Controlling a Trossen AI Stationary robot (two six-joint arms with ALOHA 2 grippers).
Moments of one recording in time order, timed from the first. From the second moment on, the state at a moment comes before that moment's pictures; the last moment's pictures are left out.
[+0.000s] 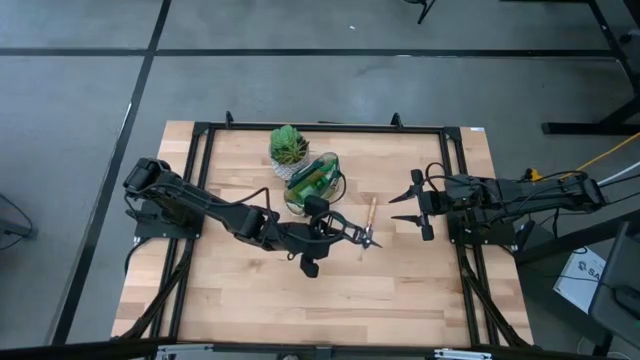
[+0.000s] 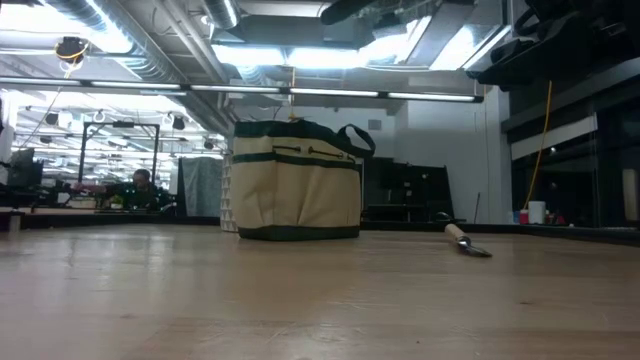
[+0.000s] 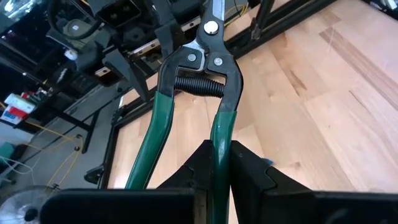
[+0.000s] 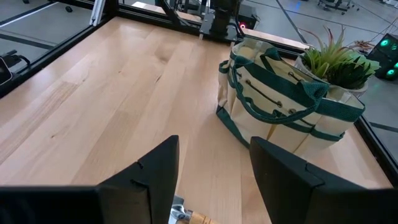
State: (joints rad) left arm -0.33 1.66 1.30 -0.12 -0.51 0.38; right arm 0.08 0.59 0.42 -0.21 0.00 -0.19
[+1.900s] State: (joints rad) left arm -0.23 1.54 1.30 -0.40 -0.63 -0.02; right arm 0.08 0.59 0.42 -0.21 0.00 -0.19
